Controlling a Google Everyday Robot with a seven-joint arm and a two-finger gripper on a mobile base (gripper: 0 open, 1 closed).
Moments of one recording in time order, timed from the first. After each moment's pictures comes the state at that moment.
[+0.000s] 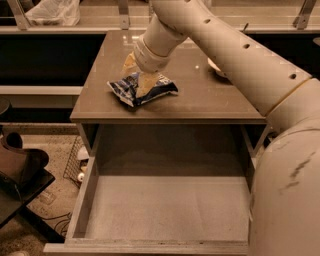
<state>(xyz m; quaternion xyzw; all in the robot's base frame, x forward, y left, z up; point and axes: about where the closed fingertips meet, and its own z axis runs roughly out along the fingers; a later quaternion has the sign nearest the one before) 0.674 0.067 0.861 -0.87 0.40 0.01 0.27</state>
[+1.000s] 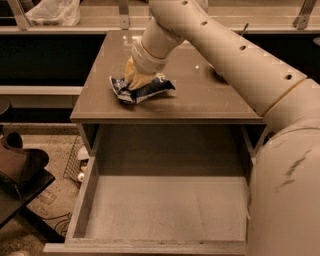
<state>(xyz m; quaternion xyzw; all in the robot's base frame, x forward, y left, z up) 0.674 0.071 0.854 -0.87 0.40 0.02 0.27</state>
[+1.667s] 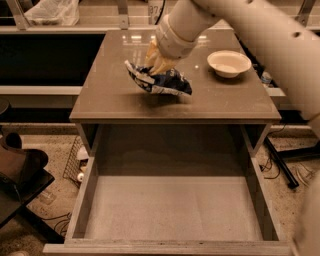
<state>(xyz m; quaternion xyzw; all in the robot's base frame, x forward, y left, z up) 0.656 0.010 0.916 -0.85 0.44 -0.02 0.29</state>
